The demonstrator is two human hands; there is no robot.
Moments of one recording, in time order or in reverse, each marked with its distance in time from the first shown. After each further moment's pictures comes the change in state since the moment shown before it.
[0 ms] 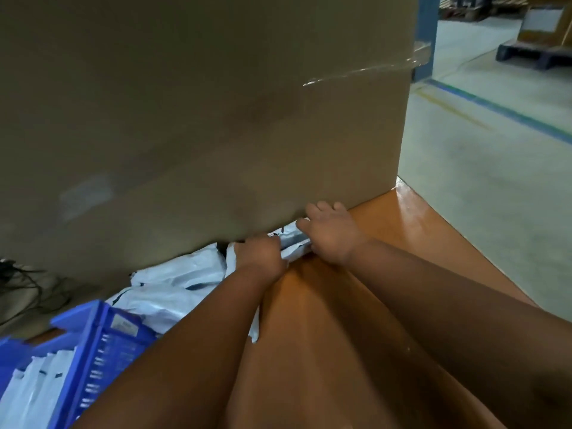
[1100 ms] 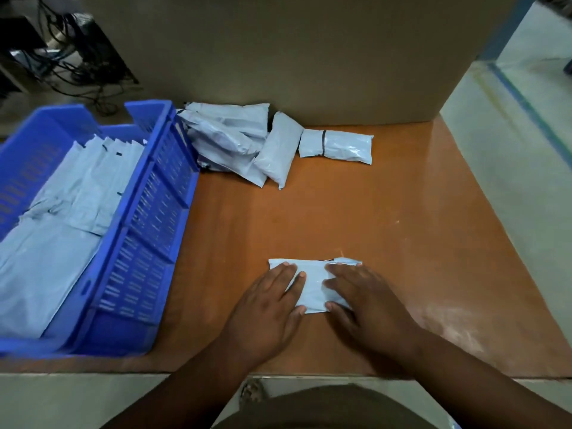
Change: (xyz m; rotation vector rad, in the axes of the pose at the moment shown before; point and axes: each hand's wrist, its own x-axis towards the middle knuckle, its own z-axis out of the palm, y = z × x) left_hand -0.446 0.015 0.117 -0.330 0.232 0.233; right_hand -0.367 -0.164 -0.003 0.383 -0.132 -0.159
